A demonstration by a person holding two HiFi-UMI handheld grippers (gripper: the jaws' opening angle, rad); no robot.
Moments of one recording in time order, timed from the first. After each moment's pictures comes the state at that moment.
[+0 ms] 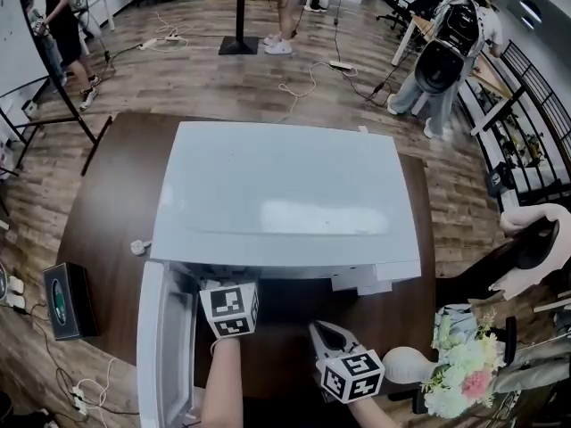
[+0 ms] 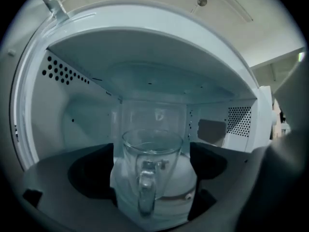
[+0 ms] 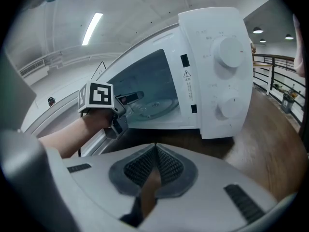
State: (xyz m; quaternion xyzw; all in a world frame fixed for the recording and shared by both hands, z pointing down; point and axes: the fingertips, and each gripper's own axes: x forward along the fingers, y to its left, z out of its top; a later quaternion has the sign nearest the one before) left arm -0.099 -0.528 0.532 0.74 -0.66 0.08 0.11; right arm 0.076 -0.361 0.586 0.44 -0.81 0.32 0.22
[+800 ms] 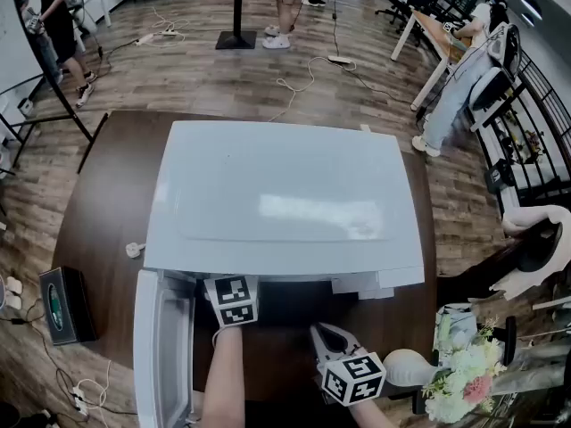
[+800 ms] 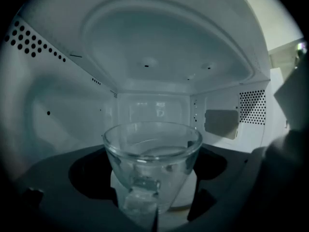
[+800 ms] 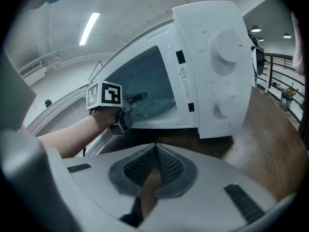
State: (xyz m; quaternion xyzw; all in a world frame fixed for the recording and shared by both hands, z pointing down) left arm -0.098 -0.560 0.557 0.73 -0.66 0.12 0.10; right arm 0.079 -0.368 0.592 0.45 -0.80 0.33 0.22
